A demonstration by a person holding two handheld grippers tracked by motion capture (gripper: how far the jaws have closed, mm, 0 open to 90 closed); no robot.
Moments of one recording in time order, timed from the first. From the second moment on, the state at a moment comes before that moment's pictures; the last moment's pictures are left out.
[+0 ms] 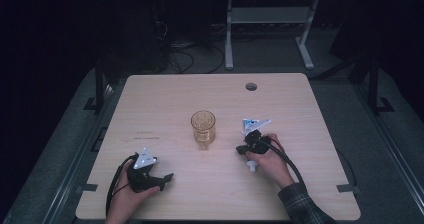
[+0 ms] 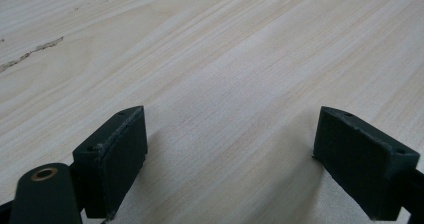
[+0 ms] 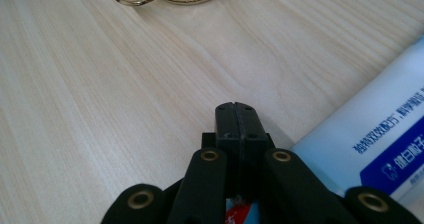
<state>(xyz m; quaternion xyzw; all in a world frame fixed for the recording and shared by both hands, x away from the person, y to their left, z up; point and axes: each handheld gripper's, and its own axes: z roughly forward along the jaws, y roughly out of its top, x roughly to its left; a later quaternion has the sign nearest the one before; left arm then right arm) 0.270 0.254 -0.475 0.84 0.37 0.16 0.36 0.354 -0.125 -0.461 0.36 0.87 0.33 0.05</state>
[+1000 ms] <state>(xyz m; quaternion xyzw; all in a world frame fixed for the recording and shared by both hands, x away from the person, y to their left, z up) 0.270 0.253 -0.476 0.84 0.37 0.16 0.36 0.333 -0.188 -0.450 0.40 0.85 0.34 0.07</state>
